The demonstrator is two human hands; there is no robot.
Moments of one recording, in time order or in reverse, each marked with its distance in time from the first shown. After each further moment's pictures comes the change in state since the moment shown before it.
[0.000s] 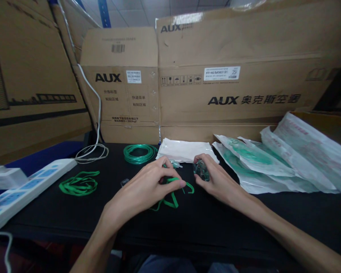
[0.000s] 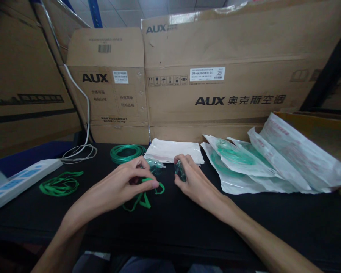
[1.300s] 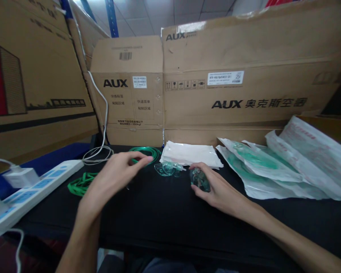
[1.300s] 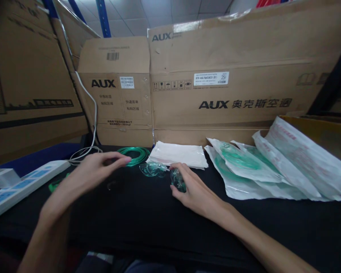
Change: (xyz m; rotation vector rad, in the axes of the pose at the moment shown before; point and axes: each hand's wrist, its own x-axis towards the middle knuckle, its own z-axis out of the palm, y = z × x) left_hand -0.021 -0.033 -0.053 0.176 0.234 -0.423; right_hand -0.004 -0.014 0.003 0.099 -0.112 -0.045
